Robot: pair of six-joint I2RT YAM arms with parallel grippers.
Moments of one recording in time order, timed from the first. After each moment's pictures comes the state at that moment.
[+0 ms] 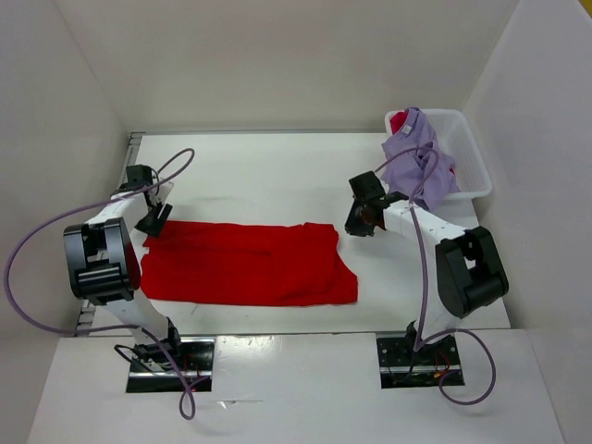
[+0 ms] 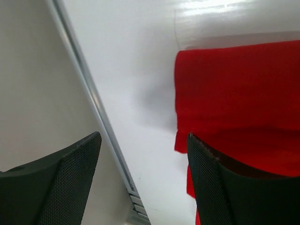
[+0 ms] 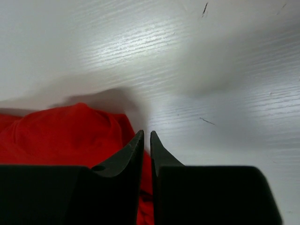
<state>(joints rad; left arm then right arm) 0.24 1.69 1.09 -0.48 -0.31 0.56 0.39 1.58 1.02 -0.48 0.12 0.73</state>
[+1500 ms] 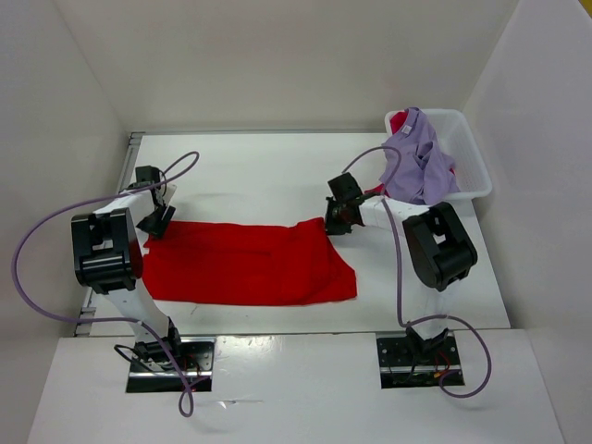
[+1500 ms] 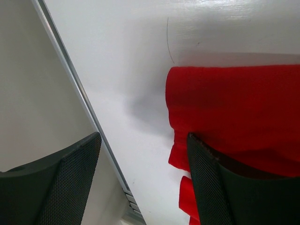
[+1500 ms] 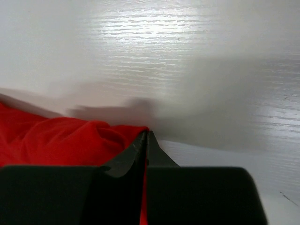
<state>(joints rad) 0.21 1.80 1.11 -0.47 -0.39 0.52 0.46 1.83 1.10 -0.29 -0.04 0.61</state>
